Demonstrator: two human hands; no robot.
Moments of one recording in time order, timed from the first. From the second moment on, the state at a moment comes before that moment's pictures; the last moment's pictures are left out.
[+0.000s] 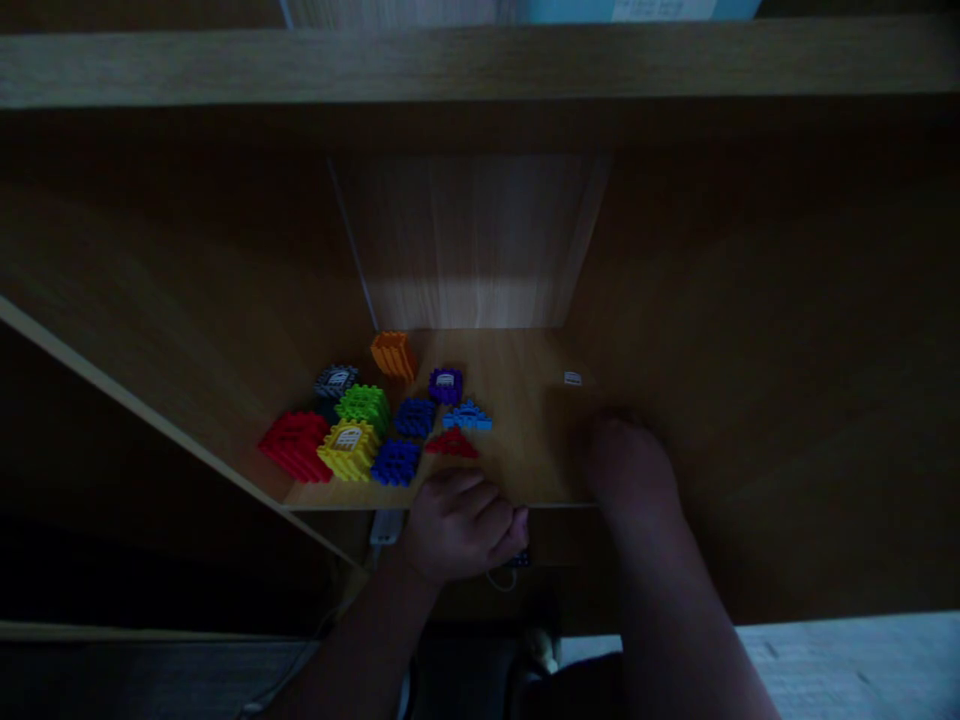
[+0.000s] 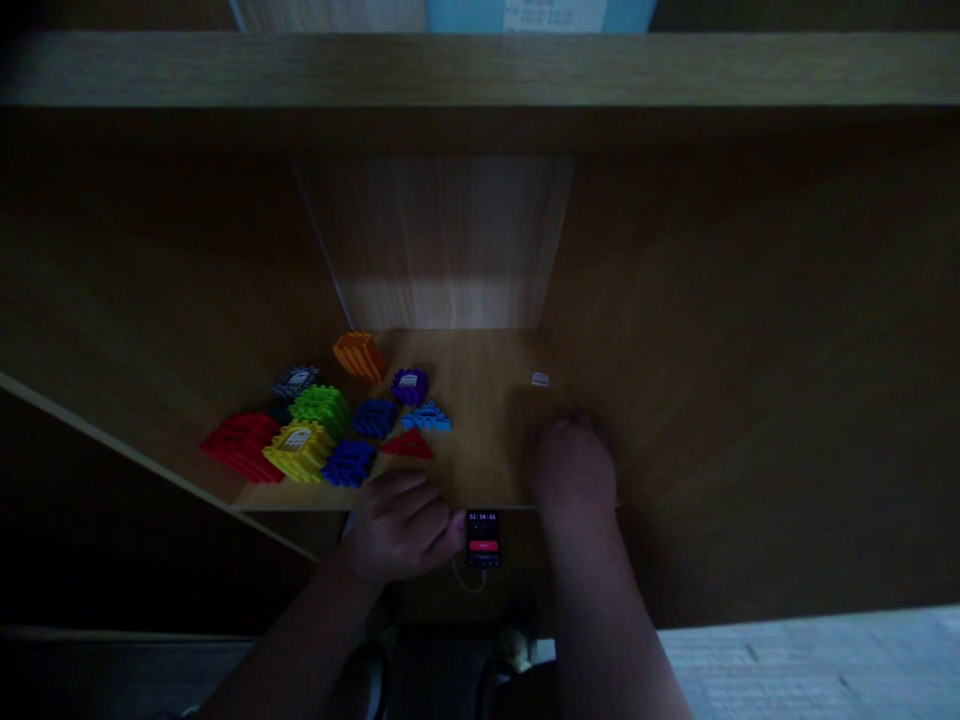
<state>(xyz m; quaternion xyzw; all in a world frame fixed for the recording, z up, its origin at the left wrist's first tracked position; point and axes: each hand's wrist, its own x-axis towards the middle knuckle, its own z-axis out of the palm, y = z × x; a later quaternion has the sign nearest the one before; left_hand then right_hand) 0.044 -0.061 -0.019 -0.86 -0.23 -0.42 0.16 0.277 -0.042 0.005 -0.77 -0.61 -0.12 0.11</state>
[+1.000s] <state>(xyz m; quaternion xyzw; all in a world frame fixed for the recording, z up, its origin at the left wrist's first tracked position) 0.047 -0.060 -0.023 -0.86 -0.23 -0.43 0.17 0.286 0.007 -0.034 -0.69 -0.68 0.00 0.25</state>
